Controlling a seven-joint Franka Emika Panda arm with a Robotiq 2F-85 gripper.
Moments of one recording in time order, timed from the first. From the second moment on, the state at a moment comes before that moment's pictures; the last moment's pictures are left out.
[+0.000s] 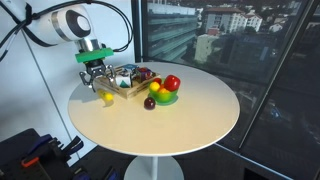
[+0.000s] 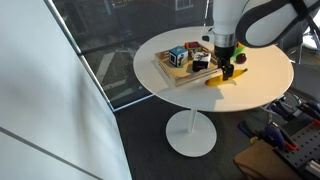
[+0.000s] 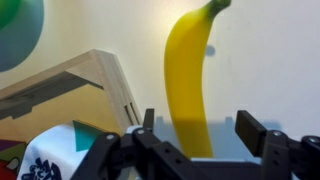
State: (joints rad) arm 0.17 0.14 0.15 -2.39 -0.39 2.42 -0.49
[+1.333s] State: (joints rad) arm 0.15 0.12 0.14 -2.37 -0.28 2.35 -0.42
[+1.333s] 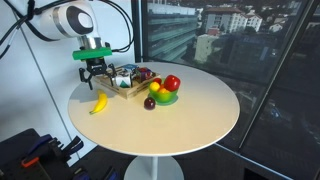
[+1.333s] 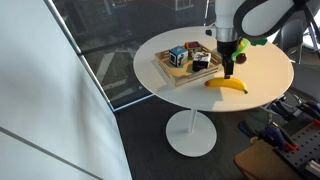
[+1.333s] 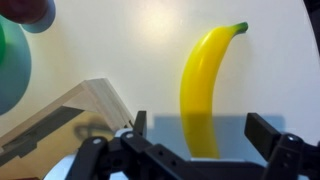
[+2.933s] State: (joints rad) arm 0.14 -0.04 0.12 -2.38 -0.11 2.20 0.11
